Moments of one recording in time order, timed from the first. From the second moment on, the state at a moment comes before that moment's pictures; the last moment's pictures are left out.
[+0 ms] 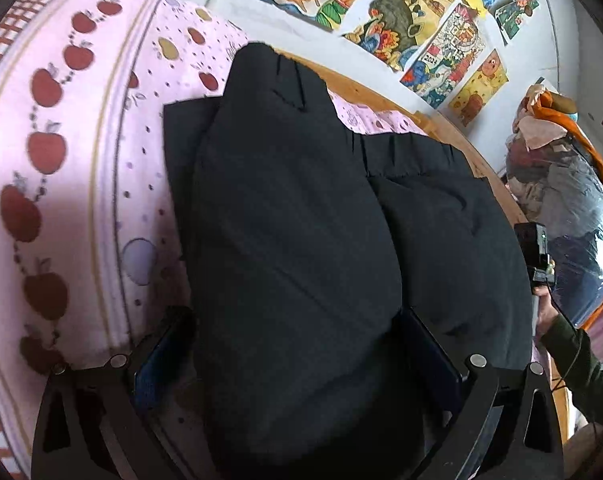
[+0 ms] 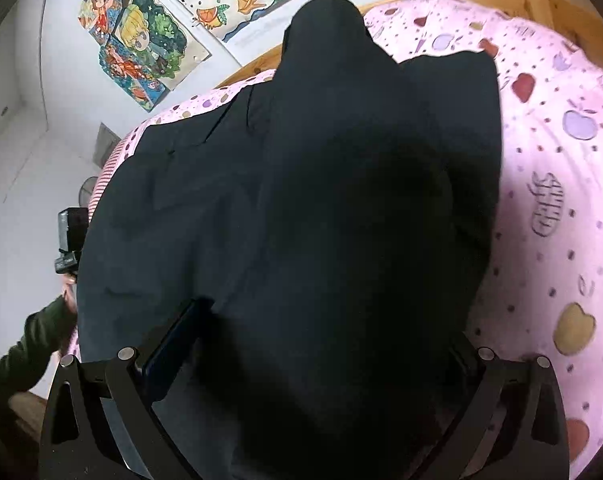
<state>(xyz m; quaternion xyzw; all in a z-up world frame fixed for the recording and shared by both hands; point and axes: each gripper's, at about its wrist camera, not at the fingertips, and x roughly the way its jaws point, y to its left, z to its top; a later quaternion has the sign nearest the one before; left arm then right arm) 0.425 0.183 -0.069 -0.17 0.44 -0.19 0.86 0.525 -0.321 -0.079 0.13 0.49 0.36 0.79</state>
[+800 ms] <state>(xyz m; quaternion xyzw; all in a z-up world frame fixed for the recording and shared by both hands) 0.442 0.177 -0.086 -0.20 0.45 -0.23 0.84 0.530 -0.320 -0.094 0.15 0.47 0.37 0.78</state>
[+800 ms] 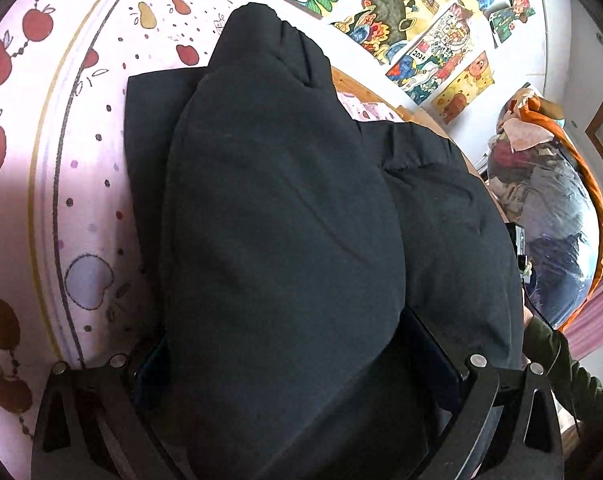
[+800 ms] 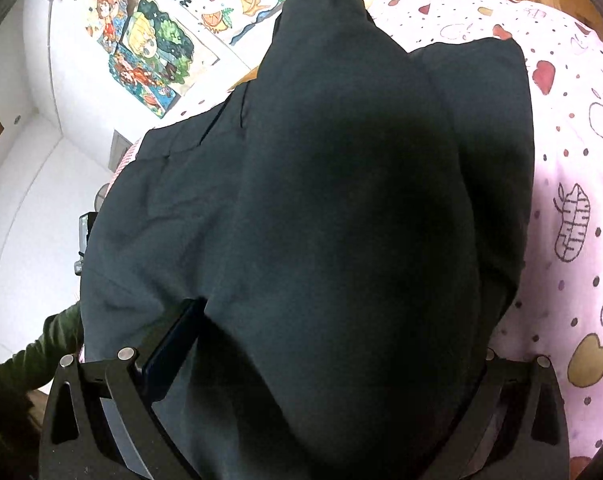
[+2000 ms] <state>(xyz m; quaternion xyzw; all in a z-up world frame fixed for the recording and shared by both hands) 0.365 0.128 0.022 -0.19 0.44 -0.12 0.87 0.454 -0.290 0.023 0.16 0.41 0.30 0.85</state>
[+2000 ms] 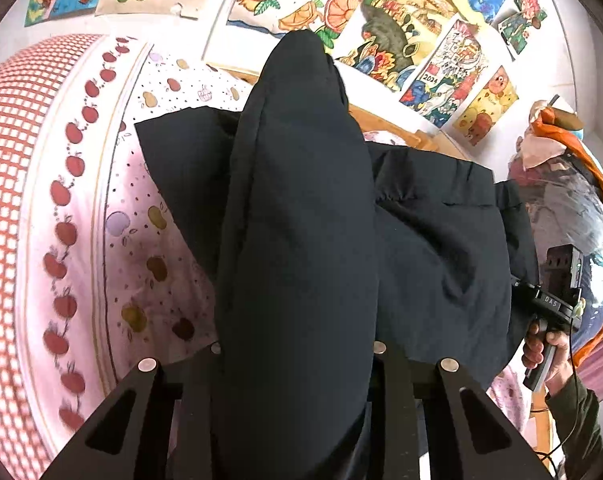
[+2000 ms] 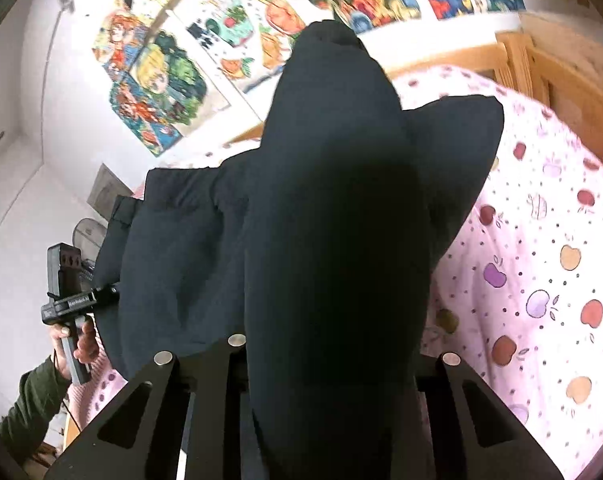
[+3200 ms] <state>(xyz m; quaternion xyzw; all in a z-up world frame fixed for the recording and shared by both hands) 0.277 0.146 0.010 -0.21 0.49 -0.04 0.85 0.367 -0.298 -0.014 0.21 0.47 0.20 0.83</state>
